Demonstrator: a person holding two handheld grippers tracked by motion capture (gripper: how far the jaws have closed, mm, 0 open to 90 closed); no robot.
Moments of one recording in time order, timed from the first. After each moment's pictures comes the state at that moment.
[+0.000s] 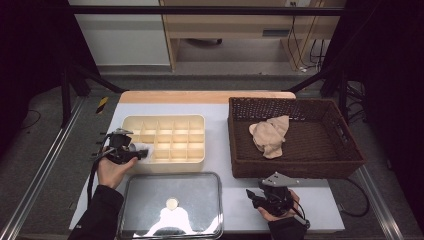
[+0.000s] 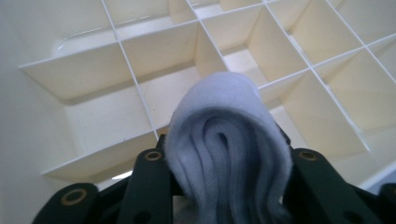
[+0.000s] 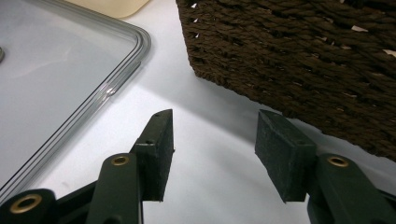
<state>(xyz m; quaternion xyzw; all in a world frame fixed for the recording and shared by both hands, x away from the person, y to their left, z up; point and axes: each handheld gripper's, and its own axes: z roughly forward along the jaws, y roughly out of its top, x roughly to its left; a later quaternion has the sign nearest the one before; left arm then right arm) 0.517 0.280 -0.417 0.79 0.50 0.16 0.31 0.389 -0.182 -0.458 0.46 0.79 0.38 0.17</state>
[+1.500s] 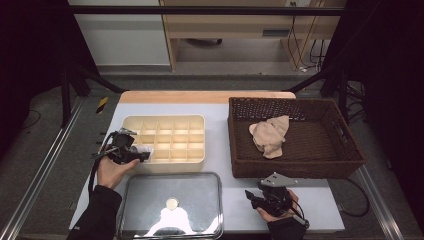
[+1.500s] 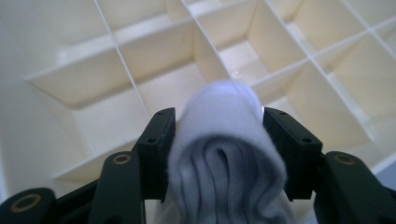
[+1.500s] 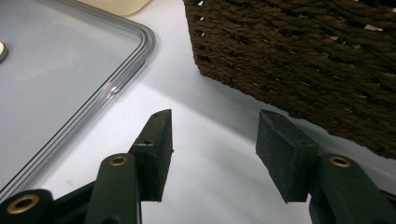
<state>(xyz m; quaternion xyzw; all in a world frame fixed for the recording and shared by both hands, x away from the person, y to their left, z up) 0.519 0.272 -0.407 0.80 0.49 0.17 0.30 0.389 -0.179 -0.459 0.45 0.79 0.38 0.17</state>
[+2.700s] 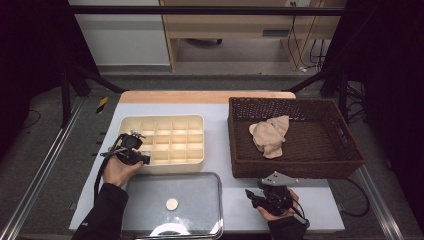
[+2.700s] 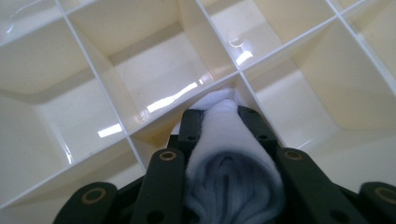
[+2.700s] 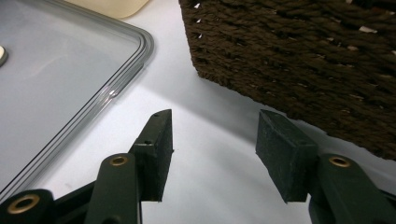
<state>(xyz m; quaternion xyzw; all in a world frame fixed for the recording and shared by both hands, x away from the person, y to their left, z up) 0.524 0.253 -0.428 0.84 0.49 0.13 0.22 0.391 -0.181 -0.458 0.46 0.79 0.38 0.17</state>
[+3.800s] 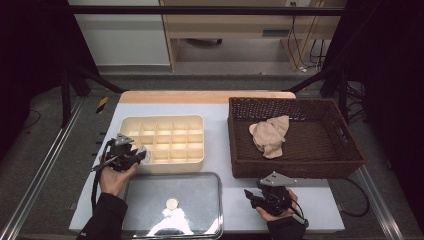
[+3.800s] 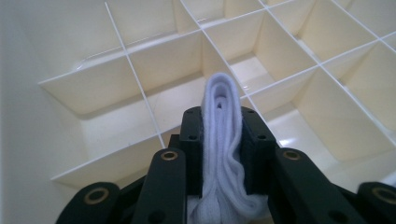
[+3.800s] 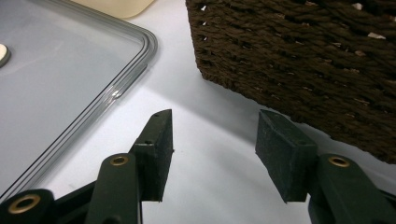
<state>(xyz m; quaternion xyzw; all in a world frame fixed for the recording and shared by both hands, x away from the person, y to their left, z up) 0.499 0.272 -0.430 0.78 0.49 0.21 0.33 0.391 -0.177 -0.457 0.45 0.79 0.38 0.17</state>
